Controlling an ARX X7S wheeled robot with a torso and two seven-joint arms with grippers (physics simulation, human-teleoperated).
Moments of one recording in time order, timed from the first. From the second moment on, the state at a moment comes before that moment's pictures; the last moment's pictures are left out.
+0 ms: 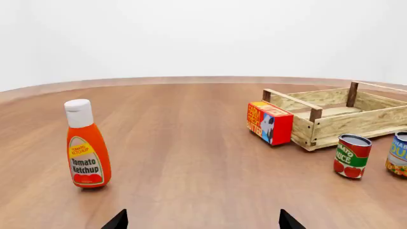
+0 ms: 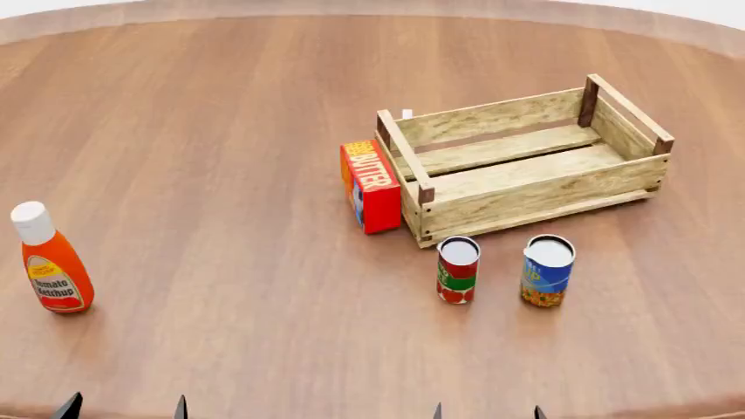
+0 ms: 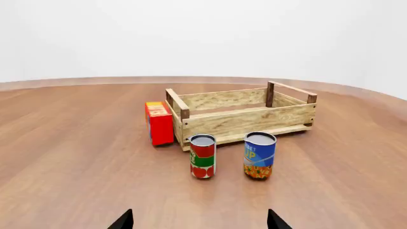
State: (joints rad) left arm 0.00 0.00 0.00 0.00 0.00 0.00 0.00; right arm 0.00 0.00 0.00 0.00 0.00 0.00 0.00
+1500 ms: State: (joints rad) left arm -0.02 -0.10 0.08 0.01 -0.05 -0.08 -0.15; right arm 0.01 0.10 -0.13 -0.01 0.09 0.02 0.17
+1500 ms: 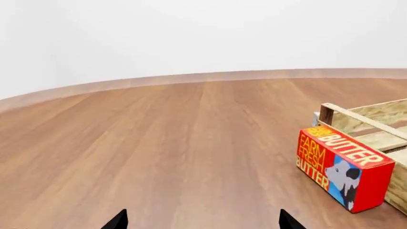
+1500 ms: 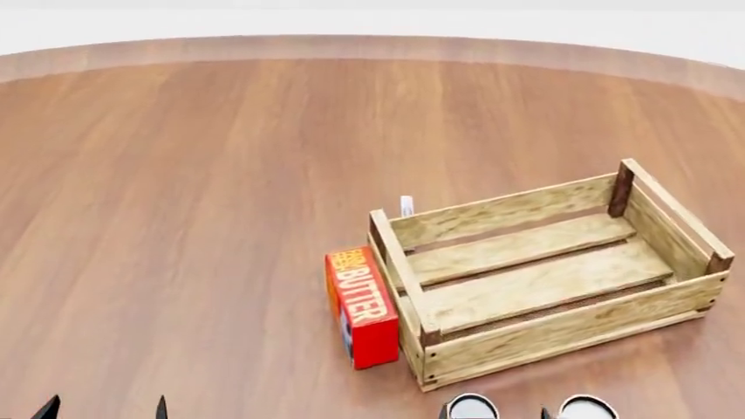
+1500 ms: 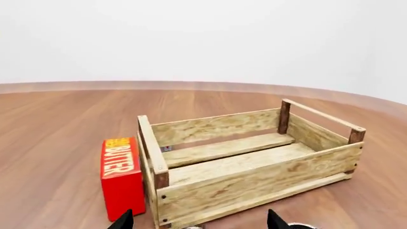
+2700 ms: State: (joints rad) left arm -0.02 -0.16 0.15 0.01 -0.10 -0.07 -0.21; right arm -0.08 0.16 -0.20 -0.13 0.12 0.01 0.26
